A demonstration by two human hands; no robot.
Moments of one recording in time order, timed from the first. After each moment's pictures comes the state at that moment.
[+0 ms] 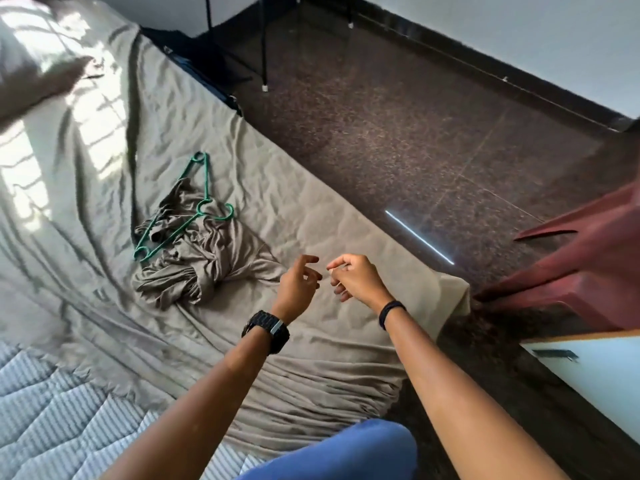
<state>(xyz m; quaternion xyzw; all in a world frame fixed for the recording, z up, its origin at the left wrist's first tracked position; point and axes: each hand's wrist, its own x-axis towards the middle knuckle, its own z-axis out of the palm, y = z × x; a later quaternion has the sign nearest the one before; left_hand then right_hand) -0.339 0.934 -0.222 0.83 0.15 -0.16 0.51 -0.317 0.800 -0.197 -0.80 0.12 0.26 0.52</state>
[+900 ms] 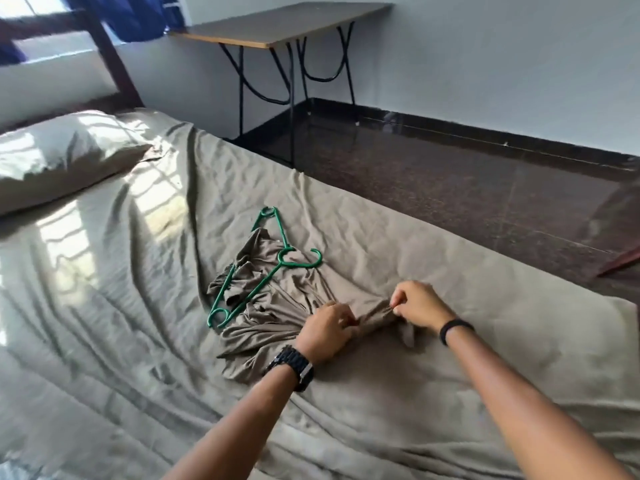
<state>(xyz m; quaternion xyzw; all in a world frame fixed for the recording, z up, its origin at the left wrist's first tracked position) -0.295 1.153 -0.376 0.94 -0.12 -0.11 0.31 -0.274 0.952 -0.352 -0.95 0.05 0.11 0.29</state>
